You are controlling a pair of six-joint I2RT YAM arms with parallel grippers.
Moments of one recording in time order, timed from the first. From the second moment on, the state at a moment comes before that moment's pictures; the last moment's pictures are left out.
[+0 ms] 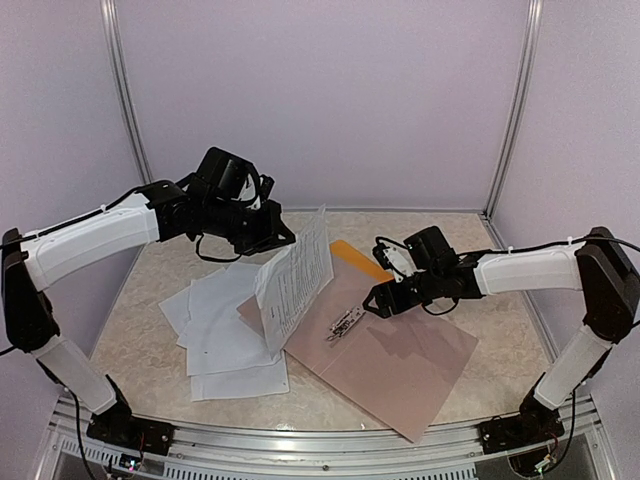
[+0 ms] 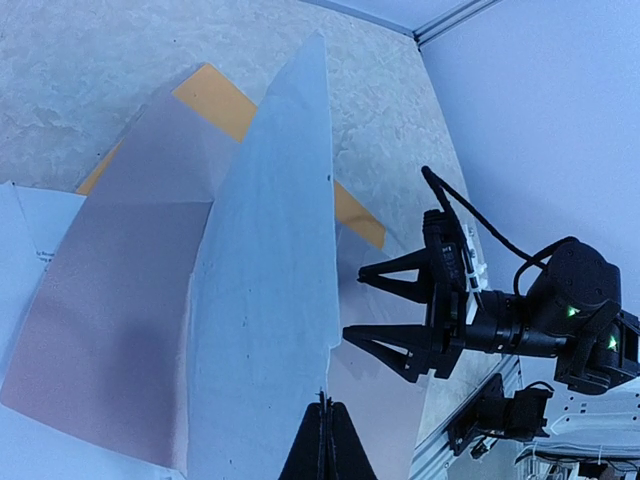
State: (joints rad) left arm -0.75 1.57 1.43 -0.52 0.18 -0.74; right arm 0.67 1.62 0.92 -0.11 -0.20 0.21
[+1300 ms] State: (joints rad) left arm -0.77 1.69 1.40 -0.51 0.04 -0.62; right arm 0.67 1.62 0.89 -0.10 -0.20 0.21
